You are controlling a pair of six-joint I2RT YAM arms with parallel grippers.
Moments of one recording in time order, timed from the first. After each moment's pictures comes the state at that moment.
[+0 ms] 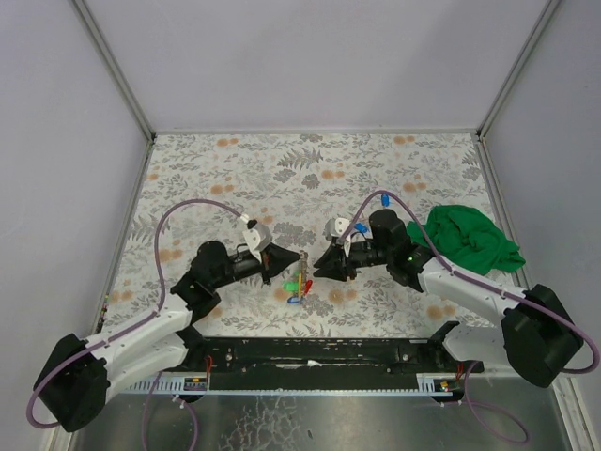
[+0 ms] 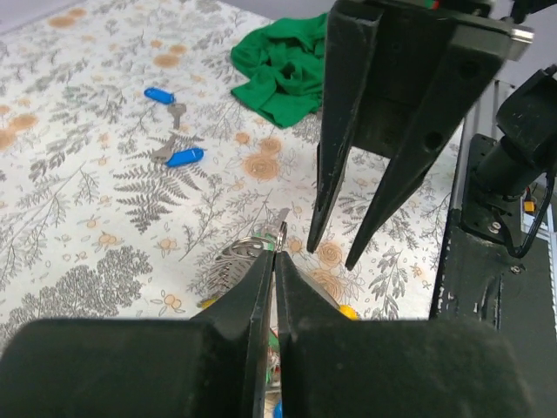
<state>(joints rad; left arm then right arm) -0.66 0.88 0.30 0.57 0.51 -0.12 0.69 1.24 0.62 0.21 -0.88 -0.23</state>
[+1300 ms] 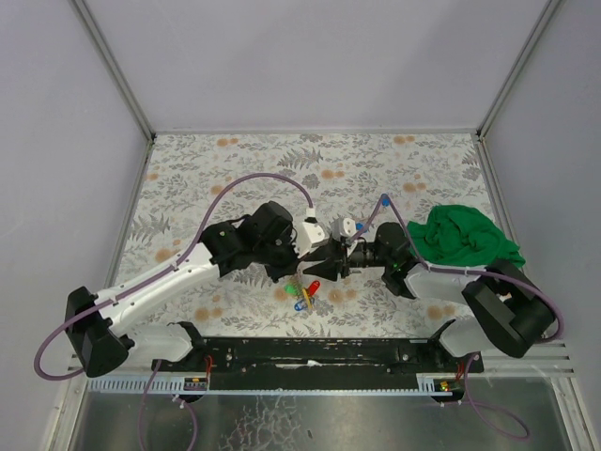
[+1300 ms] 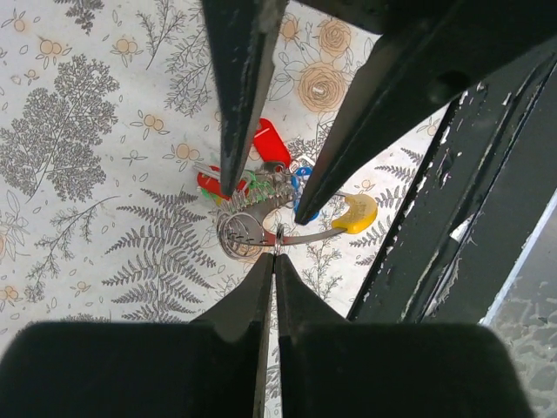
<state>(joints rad) -0.87 1.24 1.10 -0.77 0.25 0.19 0.69 1.40 0.45 0.93 -0.90 0.02</state>
